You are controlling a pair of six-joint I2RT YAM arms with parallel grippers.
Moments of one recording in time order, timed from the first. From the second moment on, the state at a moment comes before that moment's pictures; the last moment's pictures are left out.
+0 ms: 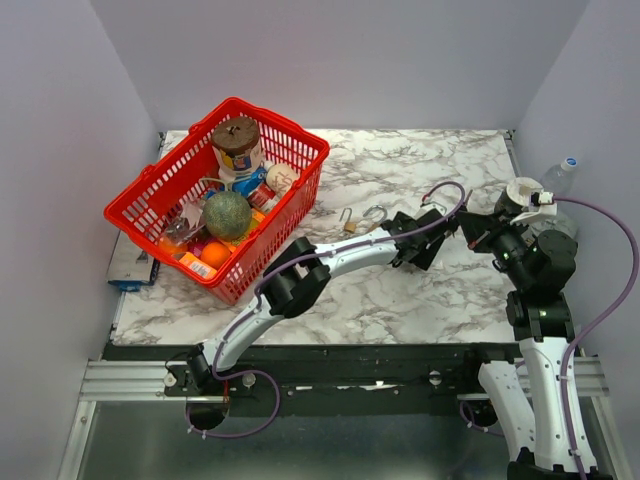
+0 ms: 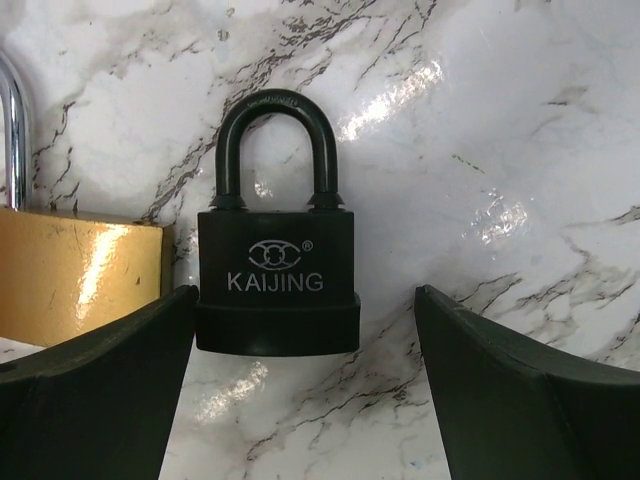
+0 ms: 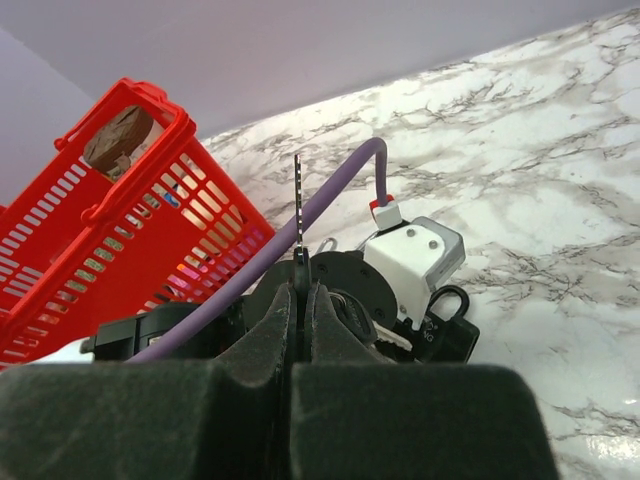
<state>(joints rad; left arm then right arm) -1.06 2.45 2.08 -0.56 -0.33 -0.39 -0.05 0.56 0.70 -0.20 -0.36 0.47</state>
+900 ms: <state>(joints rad) -1.02 2.47 2.11 -0.53 -0.24 -0.36 -0.05 0.55 0.71 -0.23 -0.36 0.46</state>
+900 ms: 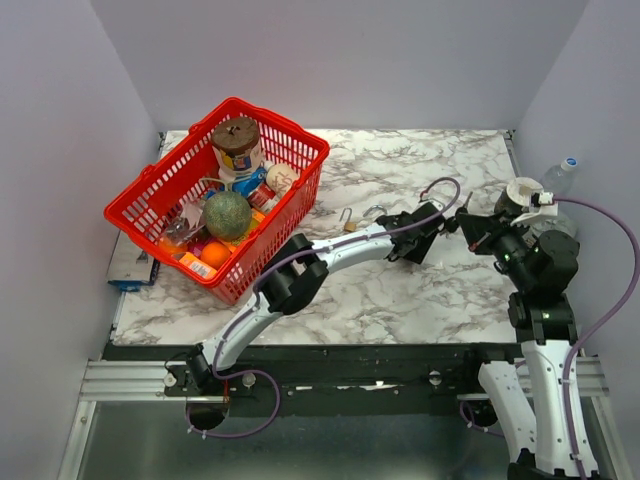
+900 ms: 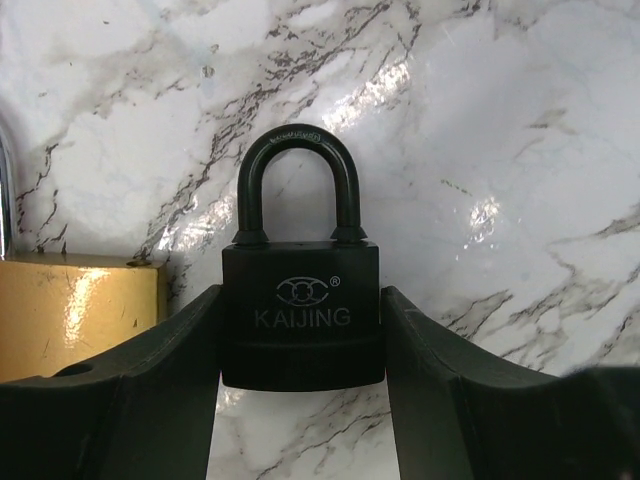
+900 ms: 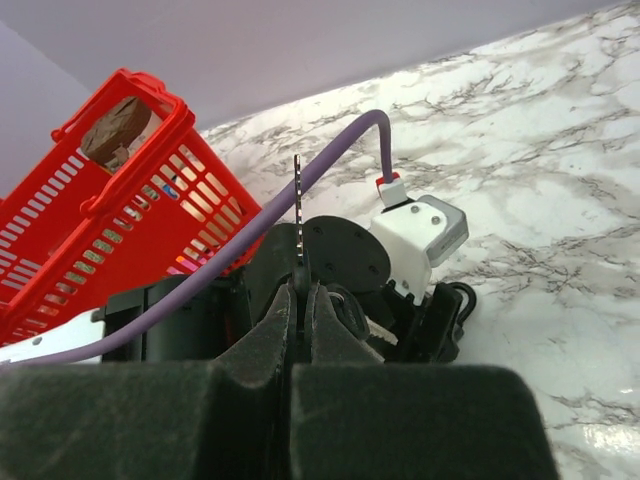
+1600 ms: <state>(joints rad) -1.00 2.00 1.79 -0.45 -0.04 -0.54 -0.05 0.47 1.00 -0.54 -0.28 0.32</state>
